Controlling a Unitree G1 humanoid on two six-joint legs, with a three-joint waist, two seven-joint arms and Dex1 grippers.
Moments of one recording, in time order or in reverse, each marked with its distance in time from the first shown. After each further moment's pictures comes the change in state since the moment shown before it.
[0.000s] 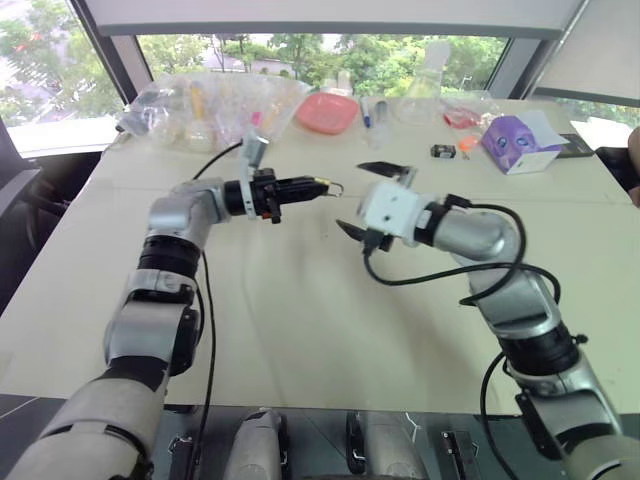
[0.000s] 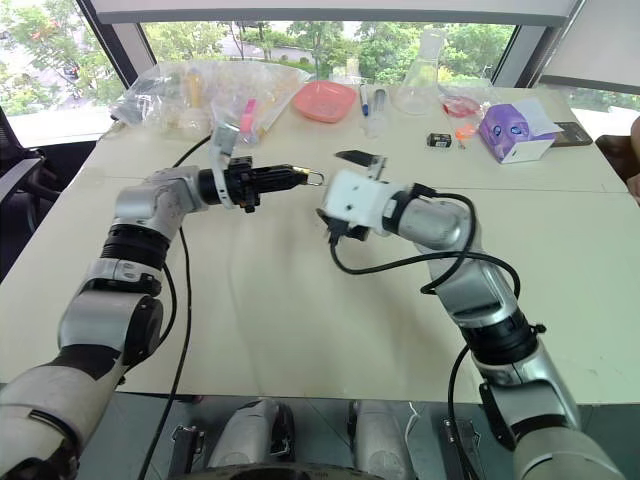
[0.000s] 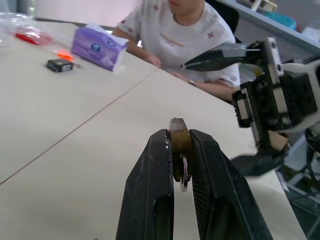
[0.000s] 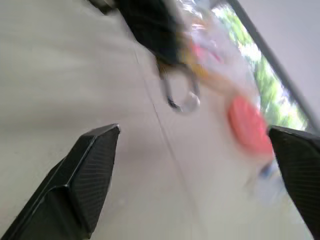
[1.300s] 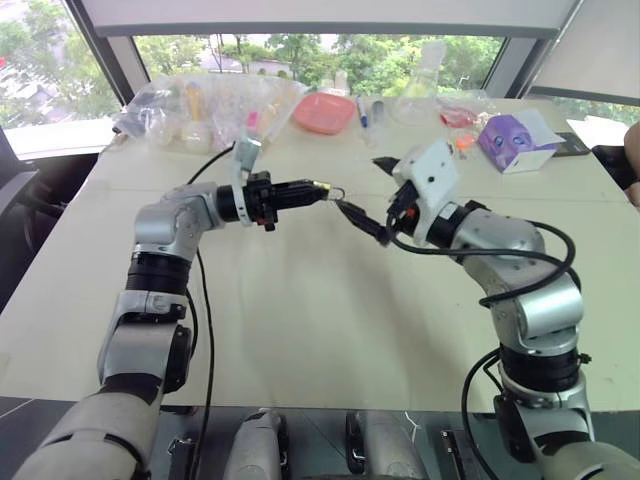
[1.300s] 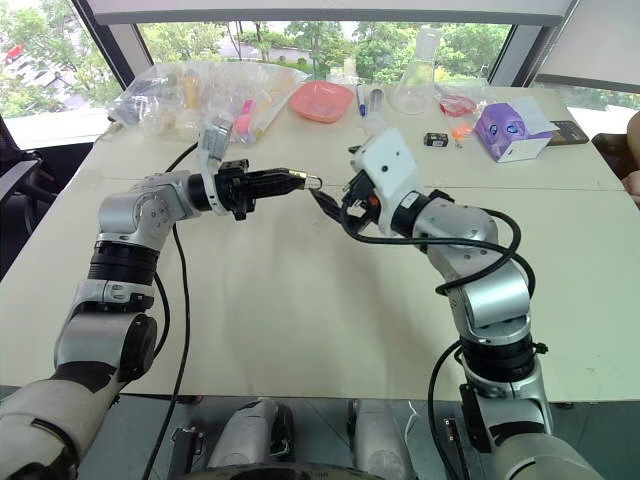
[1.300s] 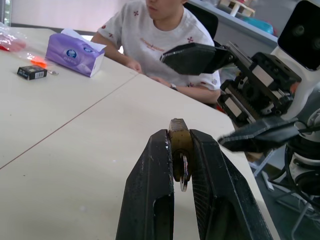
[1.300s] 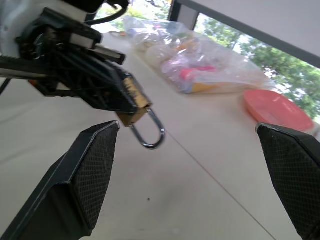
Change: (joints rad) left arm 0.094 0.001 0.007 -0.252 -0.065 0.128 0.014; right arm 0.001 -0.013 -0.059 -0.101 0.282 0.218 -0.131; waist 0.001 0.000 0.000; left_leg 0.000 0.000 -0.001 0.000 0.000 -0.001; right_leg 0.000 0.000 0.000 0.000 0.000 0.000
